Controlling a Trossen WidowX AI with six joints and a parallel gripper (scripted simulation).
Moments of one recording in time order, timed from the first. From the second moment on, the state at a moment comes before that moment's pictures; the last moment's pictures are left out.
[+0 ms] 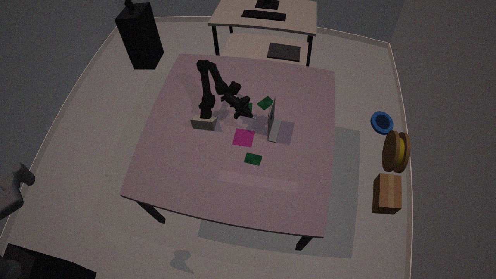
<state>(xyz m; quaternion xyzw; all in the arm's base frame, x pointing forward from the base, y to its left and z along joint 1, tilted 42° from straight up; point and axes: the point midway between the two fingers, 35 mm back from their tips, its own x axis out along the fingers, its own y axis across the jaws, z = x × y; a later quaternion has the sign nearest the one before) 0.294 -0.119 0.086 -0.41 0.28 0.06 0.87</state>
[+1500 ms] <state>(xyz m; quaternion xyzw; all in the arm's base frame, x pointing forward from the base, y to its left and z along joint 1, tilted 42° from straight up) 0.255 -0.107 -0.007 -0.29 0.32 0.35 0.83</state>
